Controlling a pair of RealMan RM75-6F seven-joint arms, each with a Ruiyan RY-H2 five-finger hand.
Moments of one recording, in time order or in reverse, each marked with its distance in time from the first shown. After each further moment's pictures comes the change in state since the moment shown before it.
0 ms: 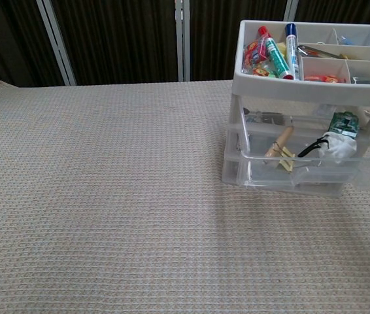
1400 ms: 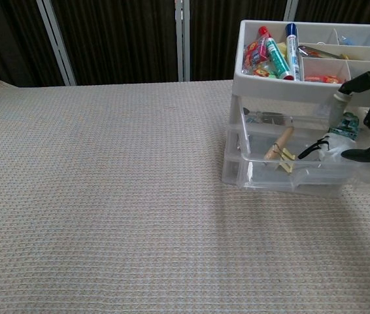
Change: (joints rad) left arm 0.004 0.009 -0.014 0.005 -0.021 0.002 -0.029; right arm 0.286 0.043 0.240 -0.138 0.540 -0.236 -0.638
